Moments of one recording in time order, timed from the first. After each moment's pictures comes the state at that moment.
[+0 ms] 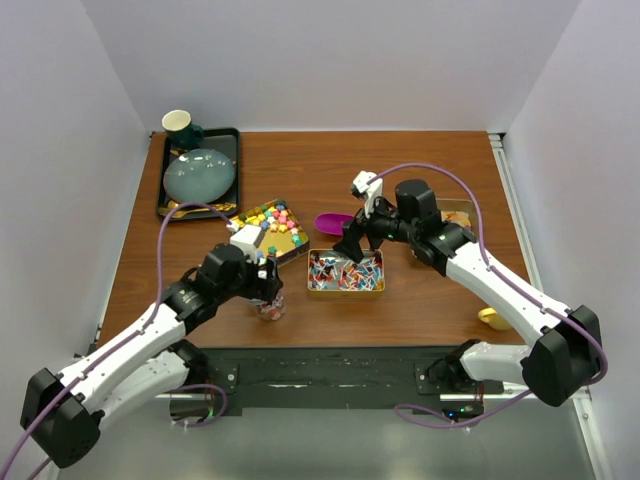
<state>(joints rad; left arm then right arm) -0.61 0.82 0.52 -0.37 -0.06 -0.36 0.56 1.24 0.98 -0.23 -0.44 -0.09</state>
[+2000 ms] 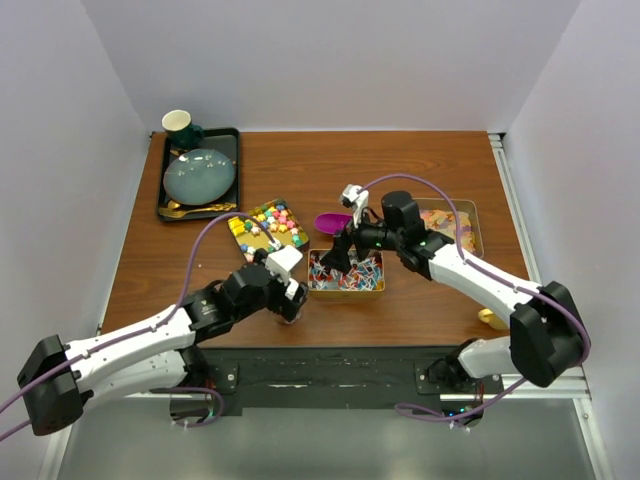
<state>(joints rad) -0.95 0.89 0.49 -0.15 -0.19 -0.15 0.59 1.35 0.86 0.01 -0.58 0.04</state>
